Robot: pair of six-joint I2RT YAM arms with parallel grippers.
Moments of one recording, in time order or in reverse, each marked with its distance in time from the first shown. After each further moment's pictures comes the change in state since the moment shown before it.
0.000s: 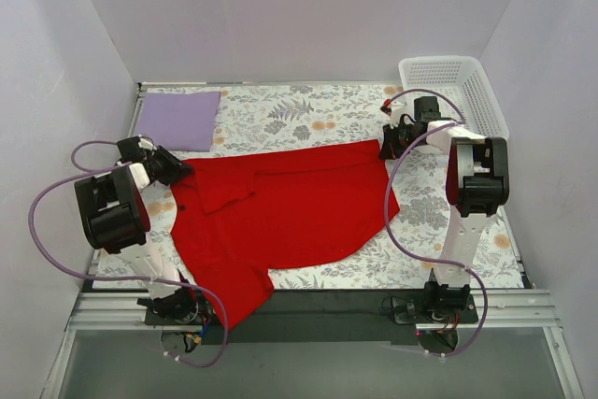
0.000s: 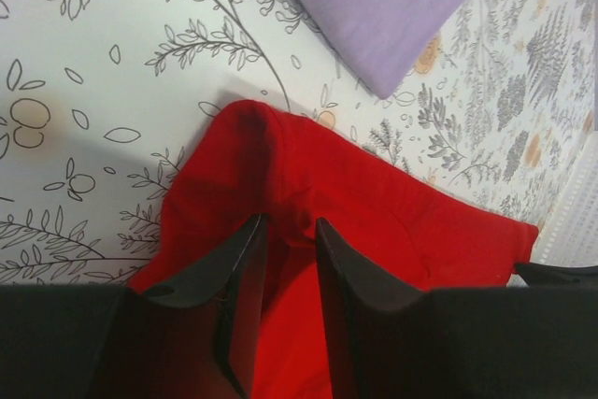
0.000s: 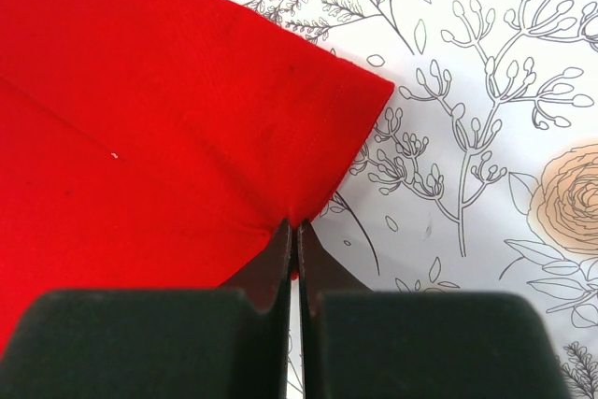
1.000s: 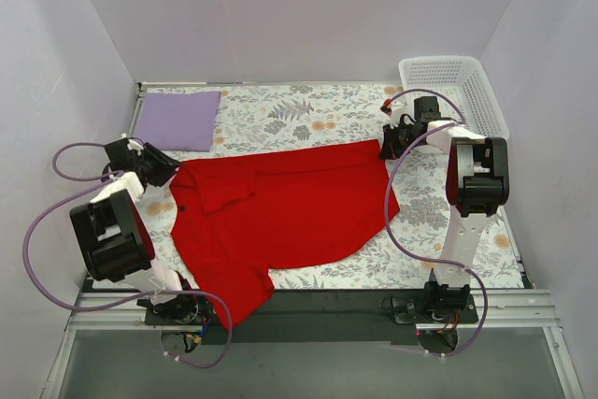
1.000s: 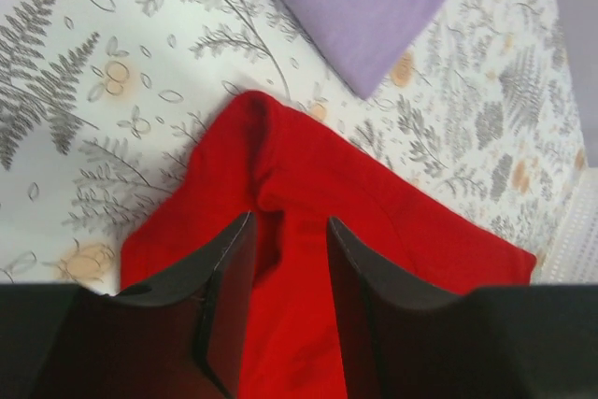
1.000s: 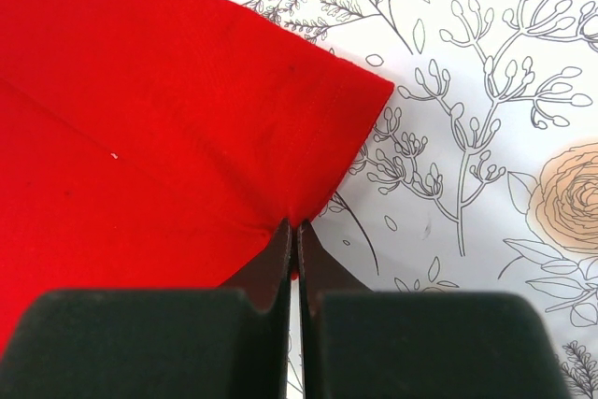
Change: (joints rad) left arm 0.035 -0.163 -0.062 -0.041 -0.095 0.000; right arm 0.000 0.000 0.000 0.000 0.003 0.000
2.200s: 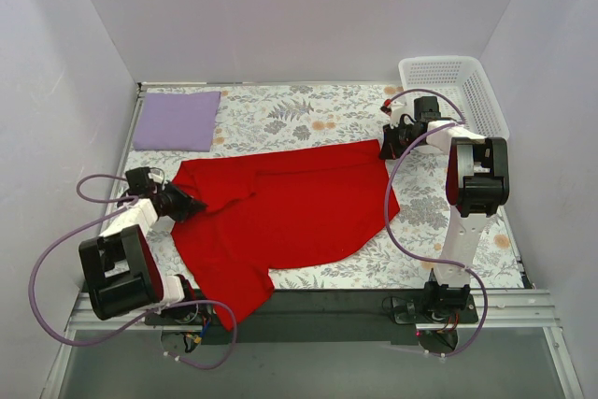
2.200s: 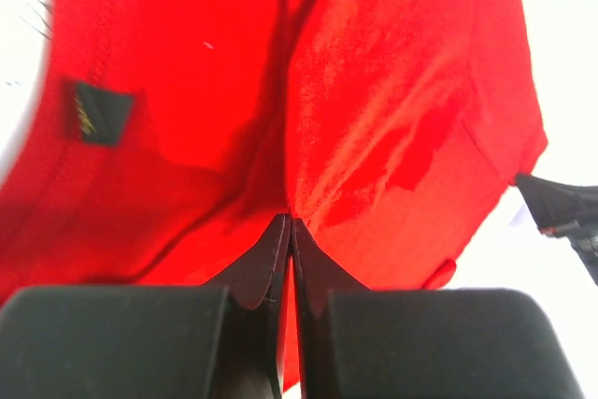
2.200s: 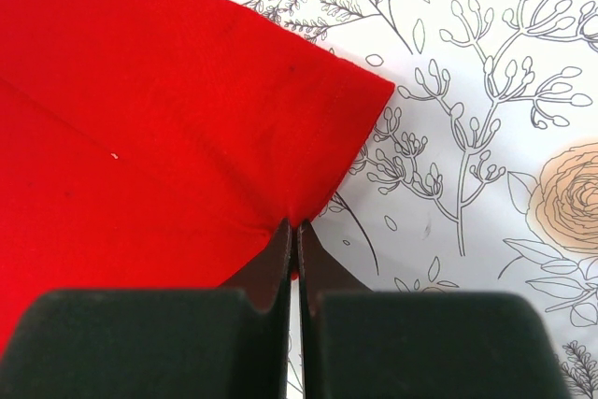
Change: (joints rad) left arm -0.072 -0.271 -0.280 -0.242 0.095 -0.084; right arm 0.000 0.000 0.000 0.000 0.000 0.000
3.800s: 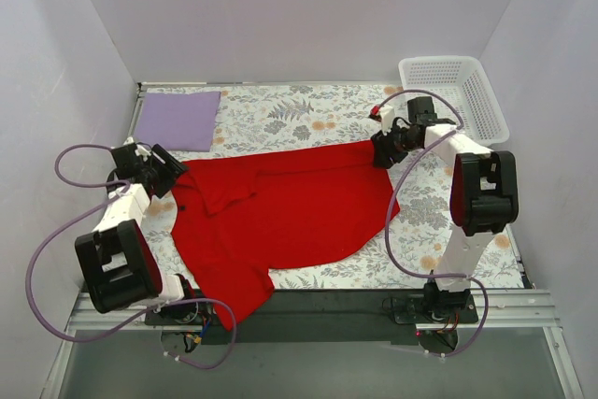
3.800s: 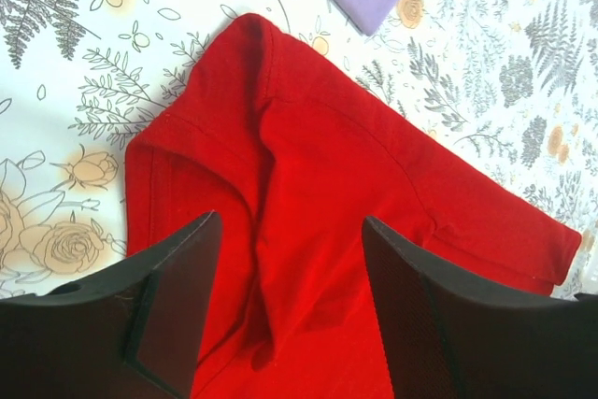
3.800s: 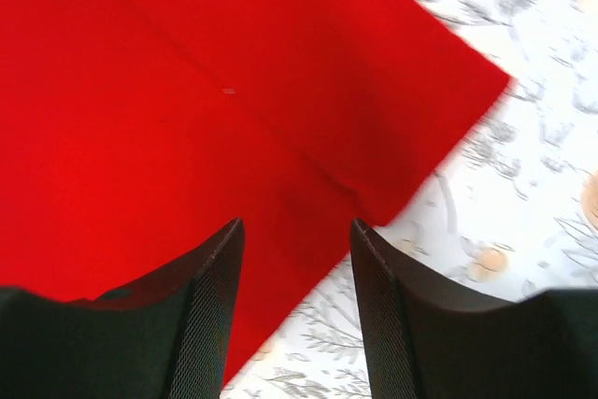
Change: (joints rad) left arm 0.016 0.007 0.172 0.123 -0.190 0.127; right arm 0.068 -0.182 -0.093 -0.091 0.038 -0.171
